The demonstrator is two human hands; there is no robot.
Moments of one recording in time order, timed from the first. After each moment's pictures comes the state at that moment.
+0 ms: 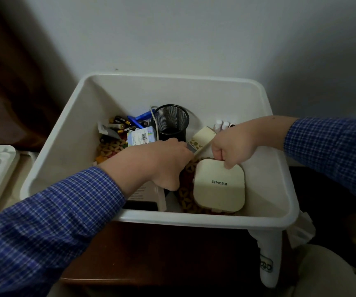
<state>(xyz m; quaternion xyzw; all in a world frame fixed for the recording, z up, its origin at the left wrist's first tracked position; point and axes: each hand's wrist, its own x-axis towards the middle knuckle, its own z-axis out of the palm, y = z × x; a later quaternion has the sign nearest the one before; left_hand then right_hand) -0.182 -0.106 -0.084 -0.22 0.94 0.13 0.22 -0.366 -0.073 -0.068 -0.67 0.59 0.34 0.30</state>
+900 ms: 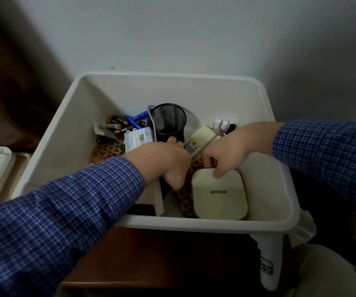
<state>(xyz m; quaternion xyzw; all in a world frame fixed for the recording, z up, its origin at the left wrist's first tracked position) -0.212 -0.105 -0.084 -0.25 0.89 0.10 0.37 -0.361 -0.076 -0.089 -0.65 0.57 0.31 0.40</state>
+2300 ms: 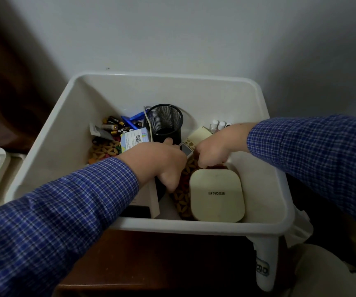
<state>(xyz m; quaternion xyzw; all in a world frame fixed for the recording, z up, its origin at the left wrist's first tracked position) -0.214 -0.108 -0.084 -0.24 0.89 0.09 0.39 -0.351 -0.096 -0.115 -0.58 0.66 0.27 0.40</state>
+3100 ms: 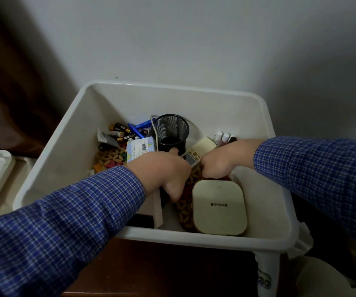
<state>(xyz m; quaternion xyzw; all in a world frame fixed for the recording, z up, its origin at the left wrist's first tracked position) -0.212 -0.110 -0.087 -0.23 0.89 0.11 0.38 -0.352 -0.090 -0.116 -0.60 0.64 0.29 0.38</state>
